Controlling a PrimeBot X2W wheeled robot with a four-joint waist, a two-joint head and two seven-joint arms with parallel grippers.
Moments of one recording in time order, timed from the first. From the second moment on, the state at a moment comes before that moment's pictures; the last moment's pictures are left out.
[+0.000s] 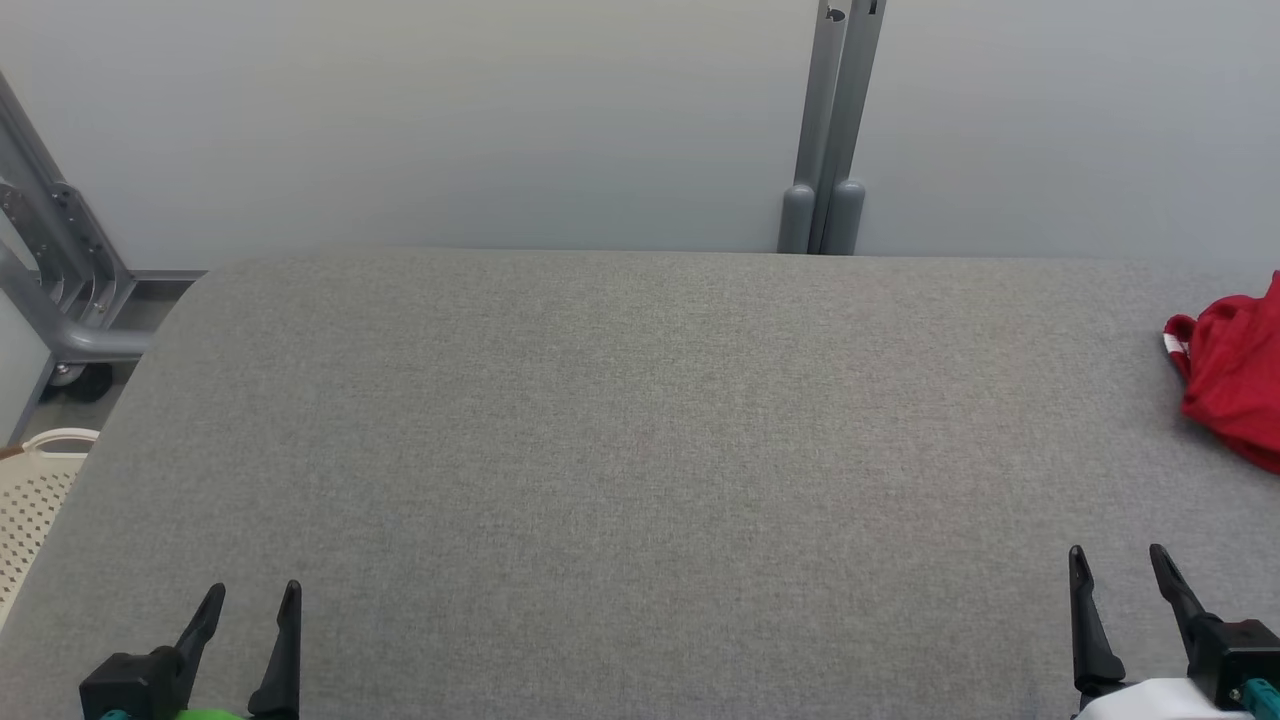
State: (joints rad) left arm 0.04 0.33 -0.14 0.36 -0.43 -0.12 -0.26; right arm 0.14 -0.05 -0.19 0.18 0.01 0.13 -0.26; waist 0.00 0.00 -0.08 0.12
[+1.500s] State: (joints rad) left arm 0.06 0.28 -0.13 0.42 -0.41 -0.12 -0.26; right arm 0.12 -0.03 -0.25 0.28 -0.02 0.13 -0.26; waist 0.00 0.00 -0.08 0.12
